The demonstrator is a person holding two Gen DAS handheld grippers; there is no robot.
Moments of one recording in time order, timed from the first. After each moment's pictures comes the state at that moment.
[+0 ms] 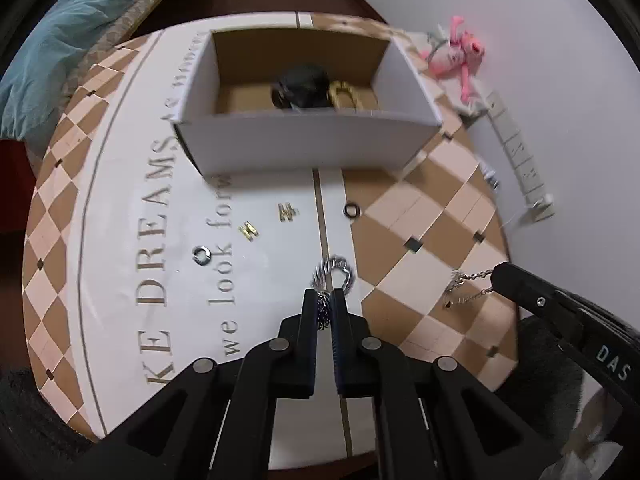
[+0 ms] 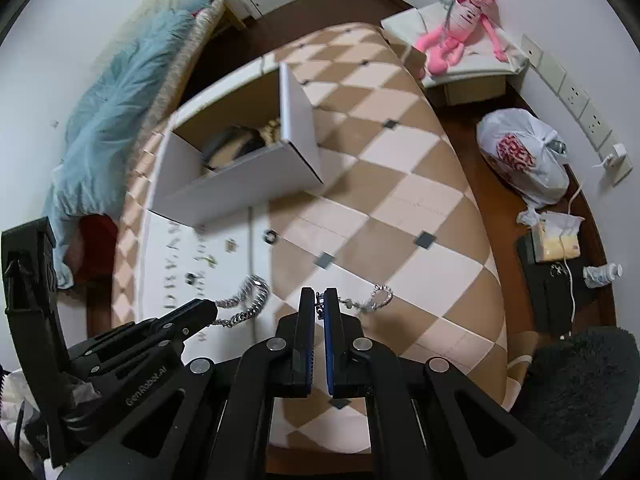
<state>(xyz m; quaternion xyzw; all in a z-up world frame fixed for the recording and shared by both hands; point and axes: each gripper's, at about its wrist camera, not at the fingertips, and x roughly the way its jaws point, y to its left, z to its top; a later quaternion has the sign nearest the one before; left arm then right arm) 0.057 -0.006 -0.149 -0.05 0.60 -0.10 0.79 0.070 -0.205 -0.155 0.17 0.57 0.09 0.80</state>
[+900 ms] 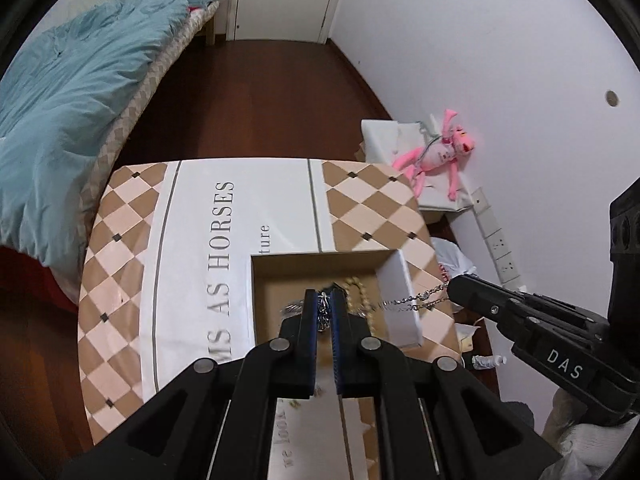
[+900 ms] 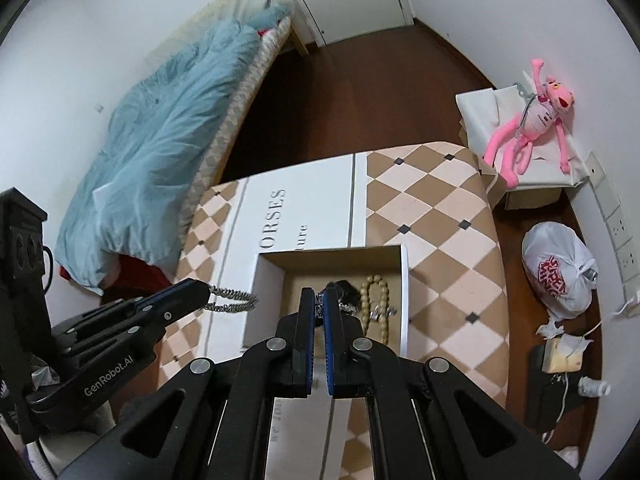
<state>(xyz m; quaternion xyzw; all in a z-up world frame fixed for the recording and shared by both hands) 0.197 0.039 -0.041 -0.07 0.52 -0.11 0.84 0.220 -0.148 -0.056 0.12 0.53 0.16 0.83</state>
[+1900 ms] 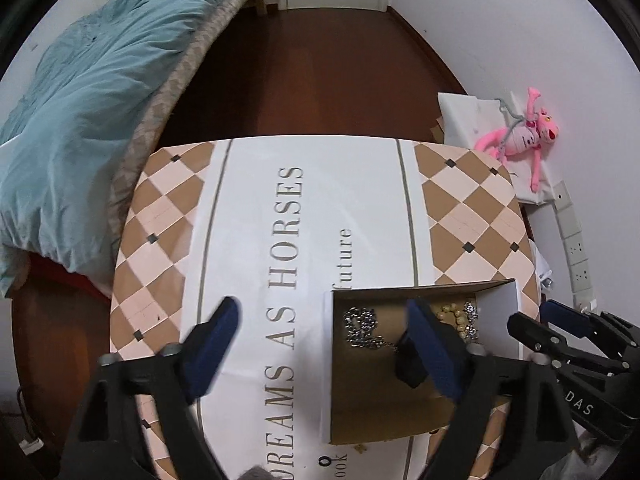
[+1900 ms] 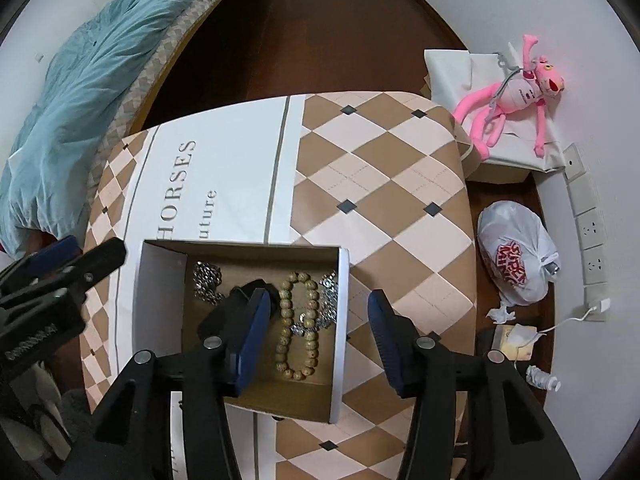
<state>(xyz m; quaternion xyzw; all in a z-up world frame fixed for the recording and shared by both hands) 0.255 0.060 -0.093 -0.02 0.57 0.01 0.82 0.282 -0.142 -0.135 0.02 0.62 0.08 0.78</state>
